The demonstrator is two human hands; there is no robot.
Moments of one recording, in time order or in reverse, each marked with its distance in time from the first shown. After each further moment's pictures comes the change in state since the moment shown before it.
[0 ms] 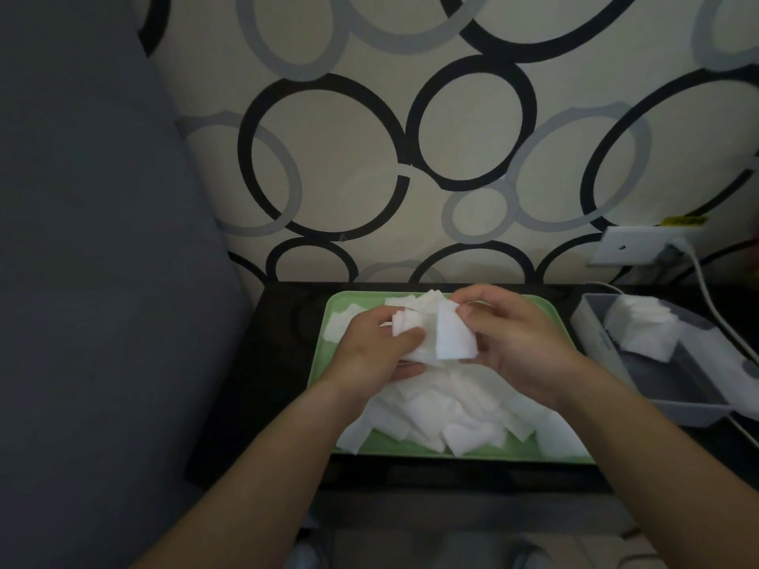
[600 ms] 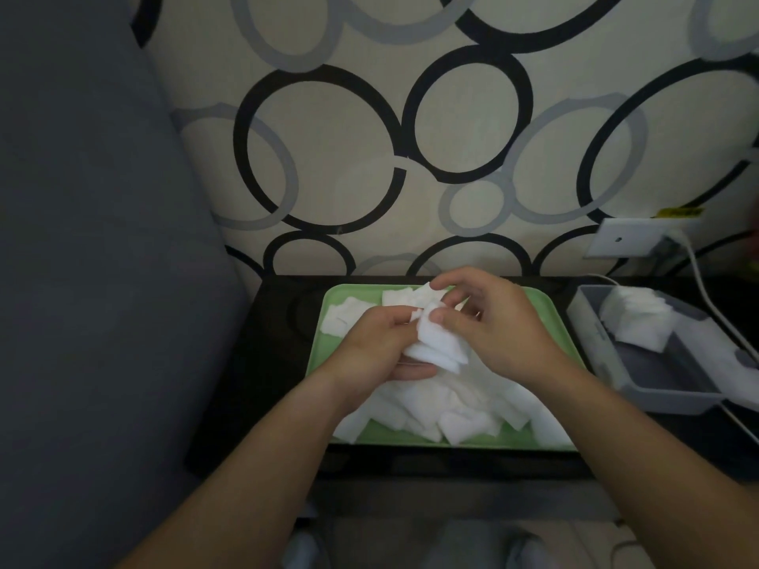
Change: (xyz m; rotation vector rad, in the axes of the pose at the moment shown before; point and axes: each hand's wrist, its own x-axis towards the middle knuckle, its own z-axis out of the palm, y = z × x) left_hand -0.013 0.008 0.004 0.055 -0.237 -0.022; right_hand 0.008 0.004 0.002 -0.642 0.069 -0.376
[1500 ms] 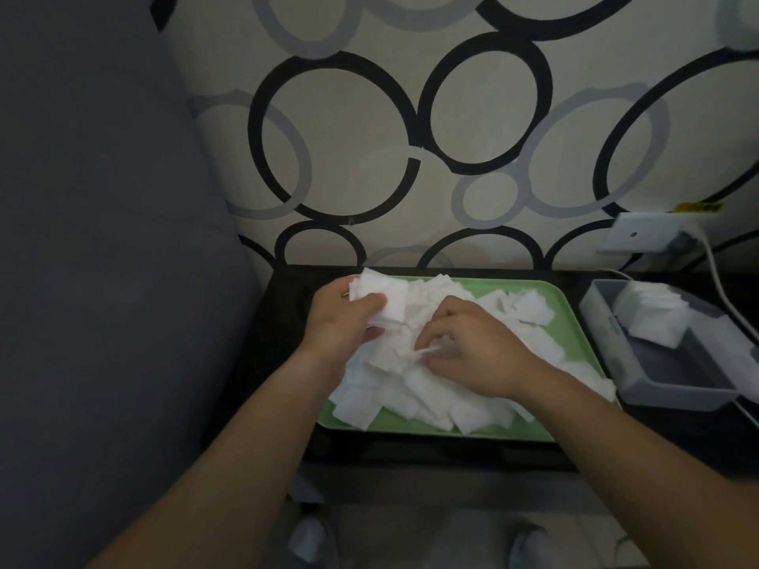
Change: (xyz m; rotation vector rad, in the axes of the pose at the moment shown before) left_hand 0.015 -0.010 -0.047 -0.034 0.464 0.091; right_hand -0.004 0.018 0.031 -0.495 -0.355 -0.091
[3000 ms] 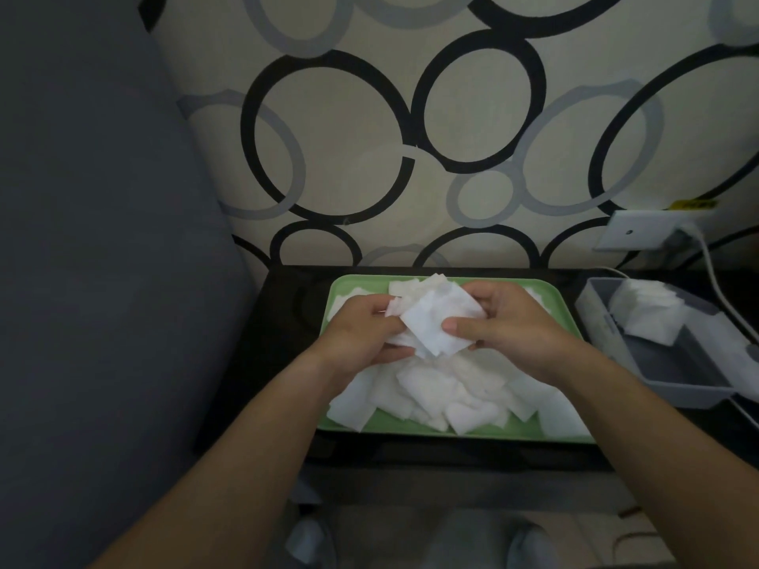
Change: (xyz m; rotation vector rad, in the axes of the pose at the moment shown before) left_hand -0.010 -0.002 0.014 0.093 -0.336 -0.132; right_hand -0.009 0.017 -0.029 0.884 0.083 0.218
